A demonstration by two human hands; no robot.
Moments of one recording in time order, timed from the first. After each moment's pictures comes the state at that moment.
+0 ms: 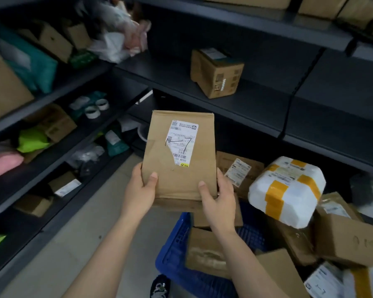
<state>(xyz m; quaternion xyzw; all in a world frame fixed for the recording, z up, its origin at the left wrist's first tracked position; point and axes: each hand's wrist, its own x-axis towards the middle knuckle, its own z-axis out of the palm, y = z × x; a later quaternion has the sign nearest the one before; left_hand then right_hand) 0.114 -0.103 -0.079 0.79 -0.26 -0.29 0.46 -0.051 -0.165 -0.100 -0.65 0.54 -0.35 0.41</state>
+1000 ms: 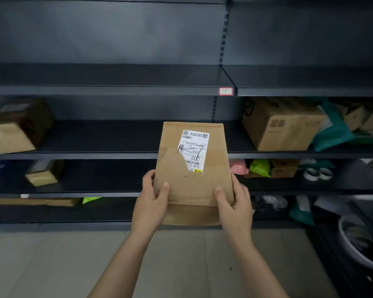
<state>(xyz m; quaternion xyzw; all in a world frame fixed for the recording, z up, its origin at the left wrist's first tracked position) 0.349 0.398 0.013 0.83 0.11 0.05 0.55 0.339 0.224 -0.017 -0.79 0.13 -0.19 0.57</state>
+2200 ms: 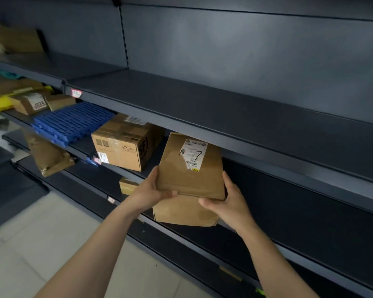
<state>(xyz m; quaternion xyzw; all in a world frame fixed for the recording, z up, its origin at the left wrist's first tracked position) 0.609 0.841 0.007 0.79 0.22 -0.03 0.57 0.689 0.622 -0.006 -0.85 -0.16 0.16 0.48</state>
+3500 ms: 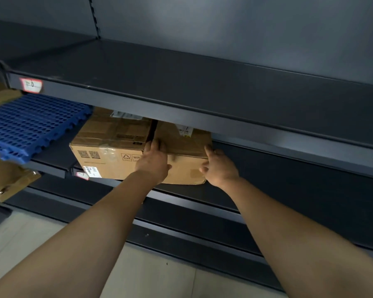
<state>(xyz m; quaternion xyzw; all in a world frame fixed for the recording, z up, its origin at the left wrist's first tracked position) 0.764 0.999 -0.047 0.99 0.09 -0.03 0.07 0.806 0.818 -0.043 -0.98 -0.14 0.09 0.12</state>
